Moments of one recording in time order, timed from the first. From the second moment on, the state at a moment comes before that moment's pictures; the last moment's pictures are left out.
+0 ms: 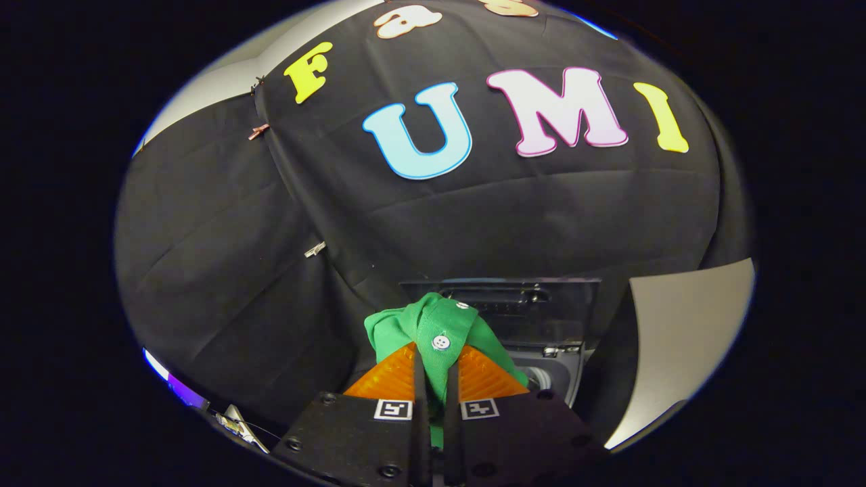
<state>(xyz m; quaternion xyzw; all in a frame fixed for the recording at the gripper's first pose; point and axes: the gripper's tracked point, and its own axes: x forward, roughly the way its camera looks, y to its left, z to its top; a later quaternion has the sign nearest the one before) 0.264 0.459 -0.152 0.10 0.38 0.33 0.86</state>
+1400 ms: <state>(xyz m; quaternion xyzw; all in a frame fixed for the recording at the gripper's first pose) 0.279 0.445 -0.438 -0.03 0.44 0.20 0.88</state>
